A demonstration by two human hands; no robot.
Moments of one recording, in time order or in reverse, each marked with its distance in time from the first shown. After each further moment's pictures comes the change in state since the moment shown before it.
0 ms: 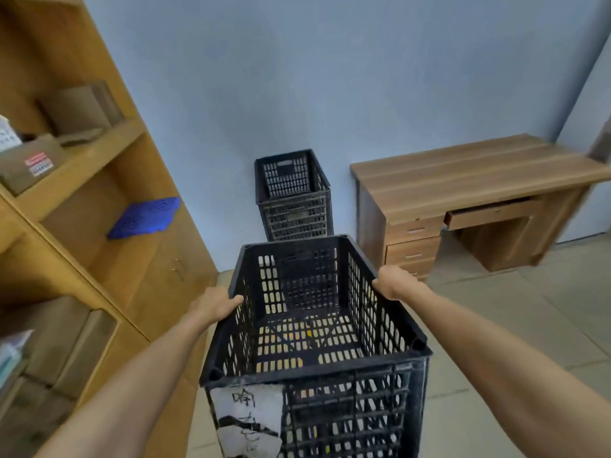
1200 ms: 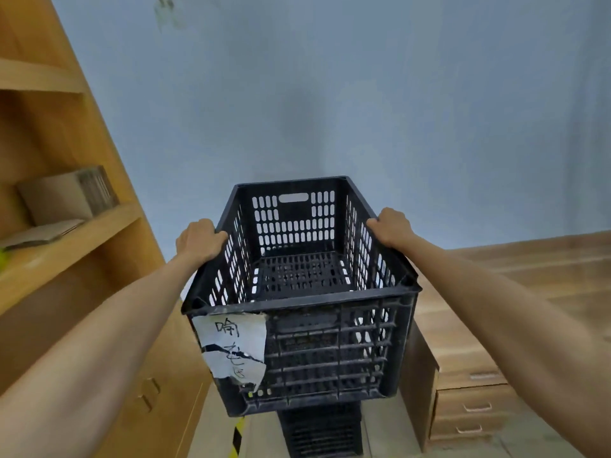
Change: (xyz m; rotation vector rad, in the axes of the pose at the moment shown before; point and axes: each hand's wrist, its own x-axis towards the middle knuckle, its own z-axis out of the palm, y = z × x) left_hand 0.405 0.129 -0.303 -0.149 0.662 -0.076; right_hand 0.424 -0.122 -0.327 0.339 0.511 -0.267
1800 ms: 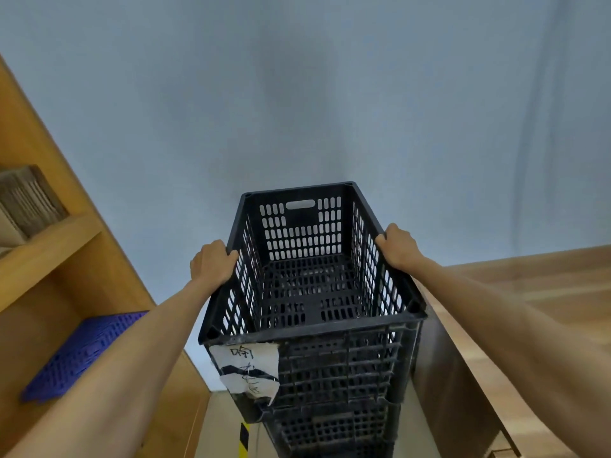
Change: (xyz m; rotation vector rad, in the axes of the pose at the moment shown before) left_hand 0.243 -0.032 0.163 0.033 -0.061 0.008; right_hand 0.225 -0.012 0.156 0.004 -0.093 0.084
